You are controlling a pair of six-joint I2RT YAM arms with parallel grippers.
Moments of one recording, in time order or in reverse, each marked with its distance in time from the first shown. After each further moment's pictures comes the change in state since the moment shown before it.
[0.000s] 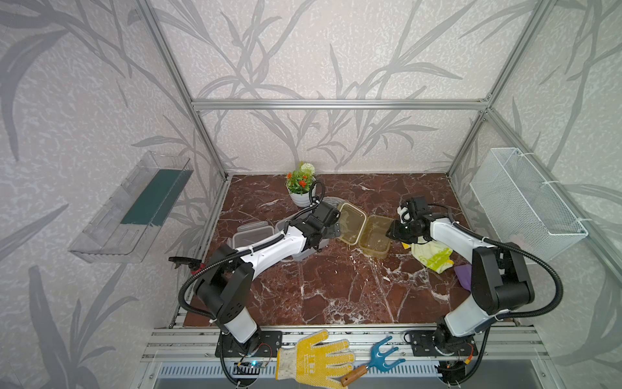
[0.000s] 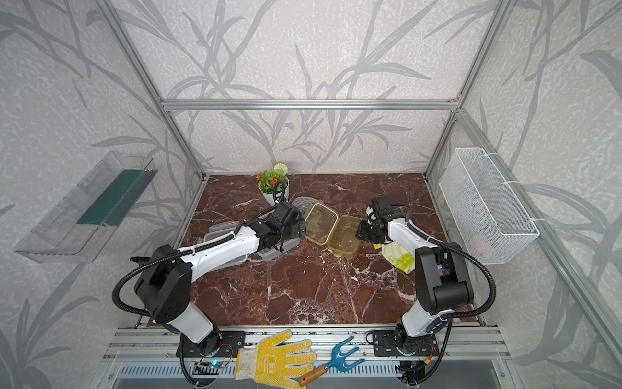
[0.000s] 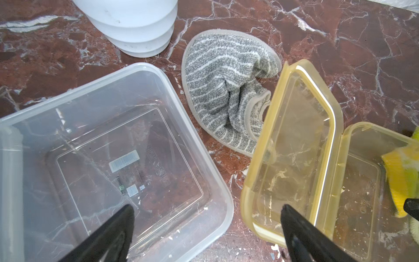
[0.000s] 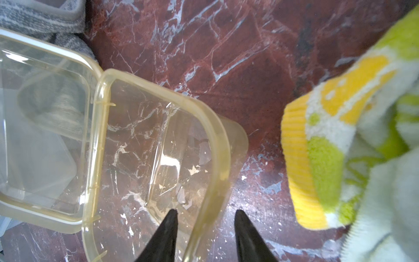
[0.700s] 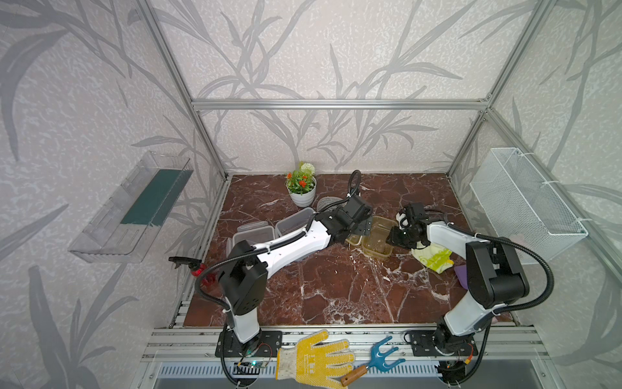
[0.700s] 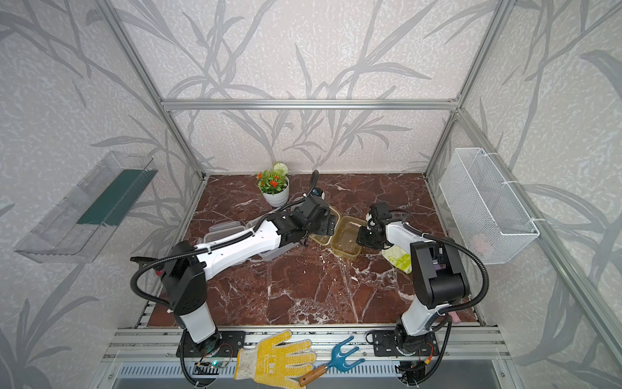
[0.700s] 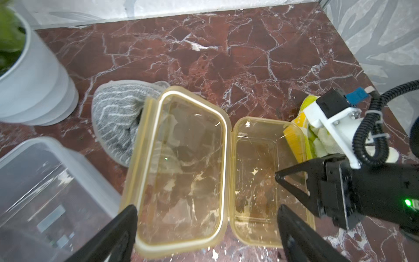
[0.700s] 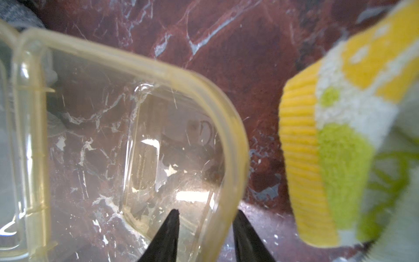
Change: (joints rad) left arm -0.164 0.208 0.378 -0.076 0.034 0.170; right arm 0.000 0.050 -0.073 0.074 0.000 -0.008
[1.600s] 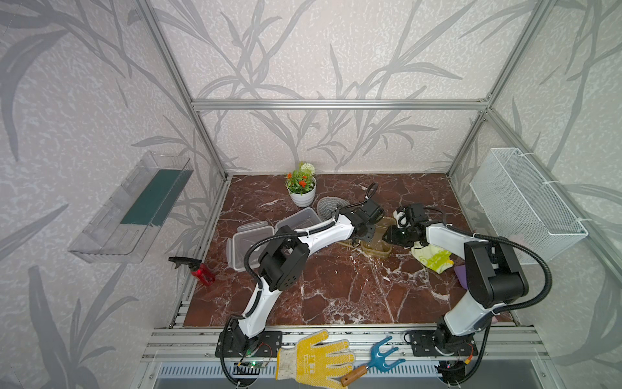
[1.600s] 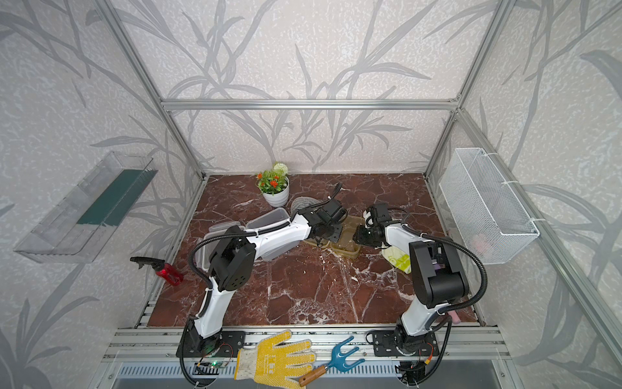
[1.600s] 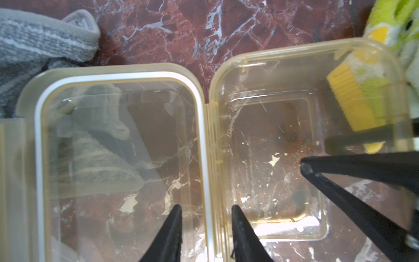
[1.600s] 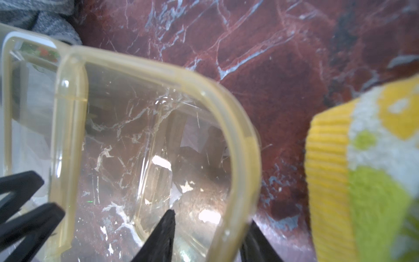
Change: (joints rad) left arm 0.001 0.317 0.237 -0.153 0.129 0.079; right arm 0.007 0.023 -0.022 0.124 -0.034 -0.034
